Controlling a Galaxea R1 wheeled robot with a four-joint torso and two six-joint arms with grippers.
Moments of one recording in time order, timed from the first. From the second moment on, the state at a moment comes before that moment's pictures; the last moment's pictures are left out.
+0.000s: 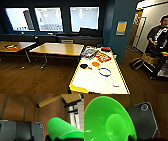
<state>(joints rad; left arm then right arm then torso) 1.25 2.55 -1.77 0.12 0.00 -0.32 -1.44 2.77 -2.35 -0.24 0.04 0.44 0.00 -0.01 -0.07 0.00</state>
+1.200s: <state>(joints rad) 1.30 2.57 -1.82 0.15 0.00 -0.32 -1.46 2.85 -2.45 -0.26 0.05 0.44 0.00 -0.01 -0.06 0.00</state>
